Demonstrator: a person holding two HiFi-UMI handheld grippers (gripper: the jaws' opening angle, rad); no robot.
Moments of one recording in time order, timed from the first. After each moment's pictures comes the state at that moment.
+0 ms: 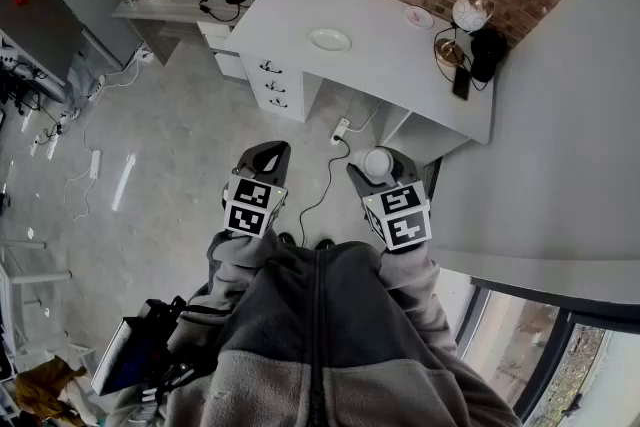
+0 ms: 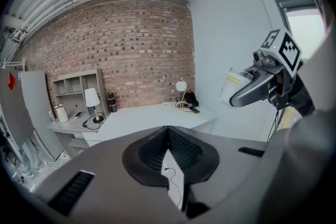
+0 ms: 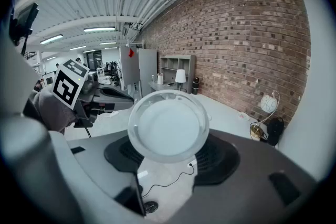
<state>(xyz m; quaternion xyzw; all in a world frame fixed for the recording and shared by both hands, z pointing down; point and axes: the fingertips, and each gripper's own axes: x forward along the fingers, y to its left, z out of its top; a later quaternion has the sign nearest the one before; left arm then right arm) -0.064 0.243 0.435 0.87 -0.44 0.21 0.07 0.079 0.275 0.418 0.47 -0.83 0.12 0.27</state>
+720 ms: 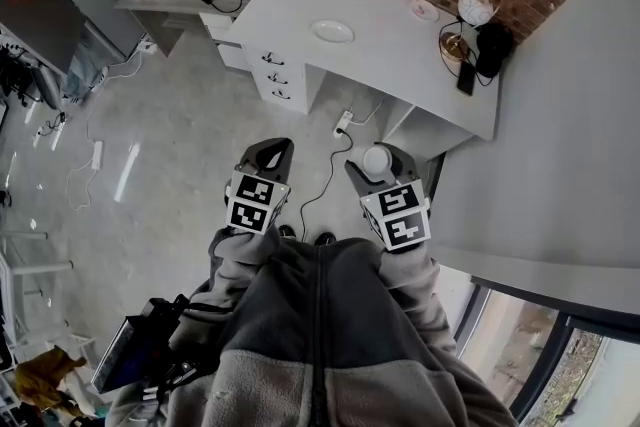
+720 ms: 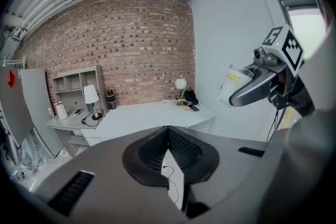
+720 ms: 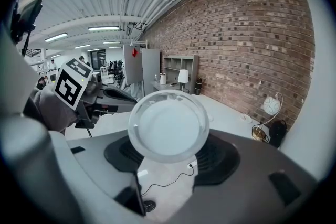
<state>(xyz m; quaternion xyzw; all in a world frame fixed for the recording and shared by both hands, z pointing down) -0.054 0.246 0.441 0.87 -0.44 0.22 0.08 0.079 0.276 0.419 0.45 -0.84 0.10 0.28</state>
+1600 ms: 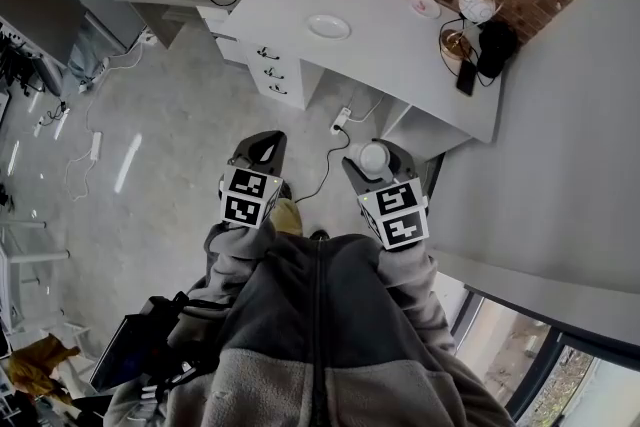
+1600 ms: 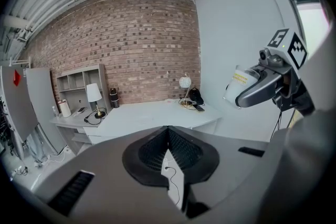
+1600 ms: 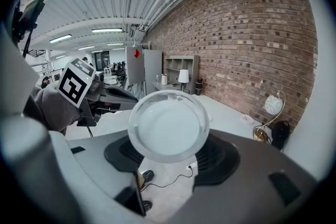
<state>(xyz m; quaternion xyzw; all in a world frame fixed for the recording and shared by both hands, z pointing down) -0.026 0.228 0.457 0.85 -0.47 0.22 0.08 0.116 0.262 0.436 0.43 -0.85 0.10 0.27</state>
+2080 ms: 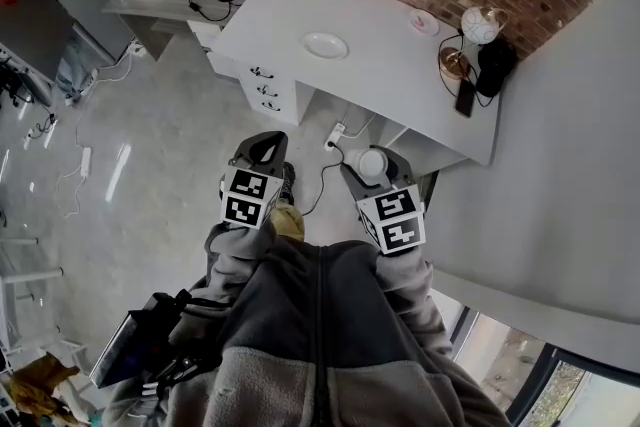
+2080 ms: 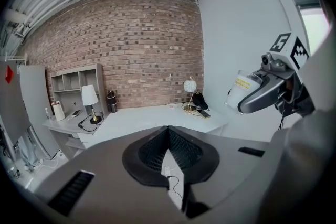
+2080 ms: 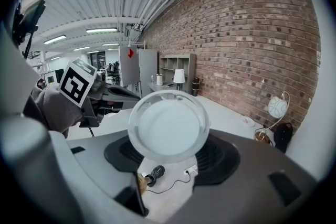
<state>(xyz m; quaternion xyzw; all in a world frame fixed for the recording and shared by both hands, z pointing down) -0.035 0.143 0.461 0.86 -0.46 0.20 0.08 0.103 0.186 0.444 0.45 -0.85 0.11 0.27</state>
